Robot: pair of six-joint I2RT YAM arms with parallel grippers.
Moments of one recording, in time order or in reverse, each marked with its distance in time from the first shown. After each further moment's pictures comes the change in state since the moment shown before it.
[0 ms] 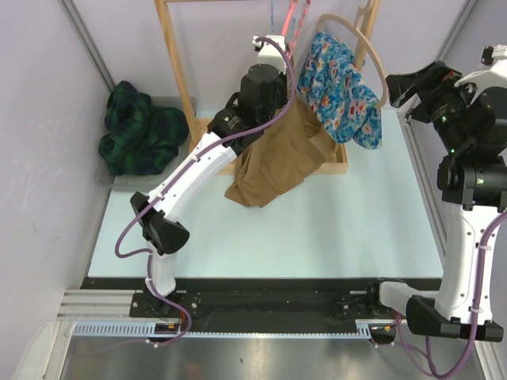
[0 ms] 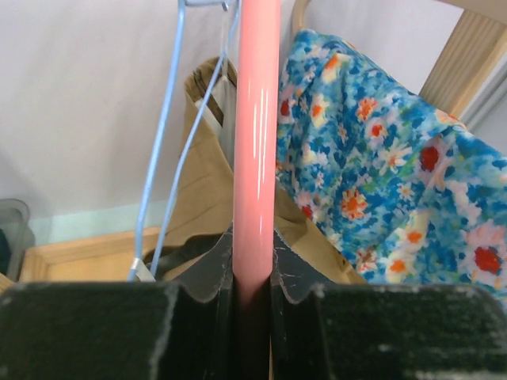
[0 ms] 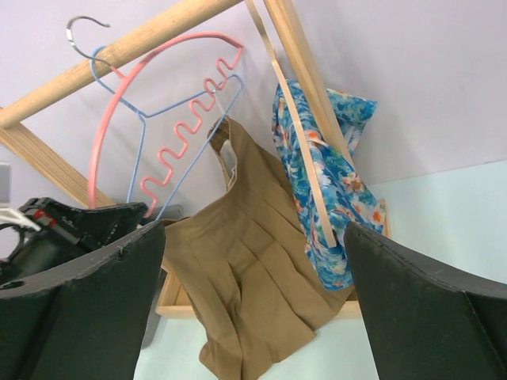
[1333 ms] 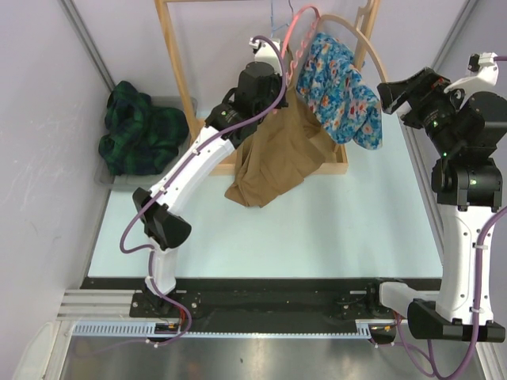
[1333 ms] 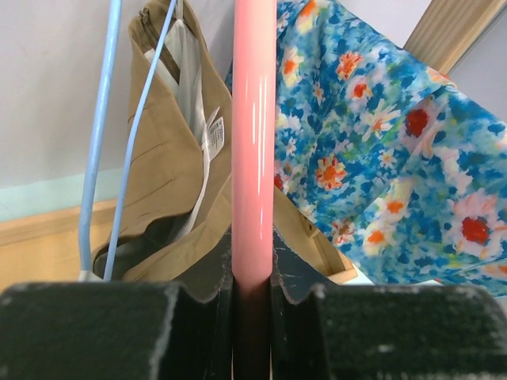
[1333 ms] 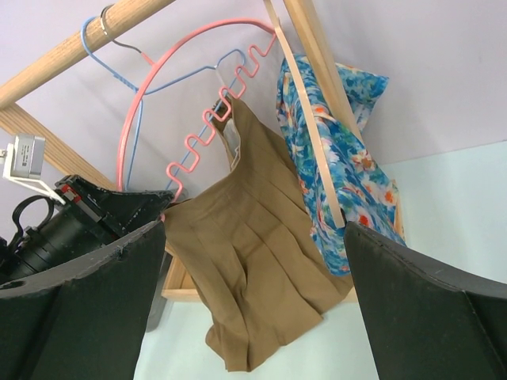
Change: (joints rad) left arm 0.066 0.045 0.023 -0.100 0.218 -0.140; right arm 0.035 -0.031 -0.079 0.015 0.001 0.014
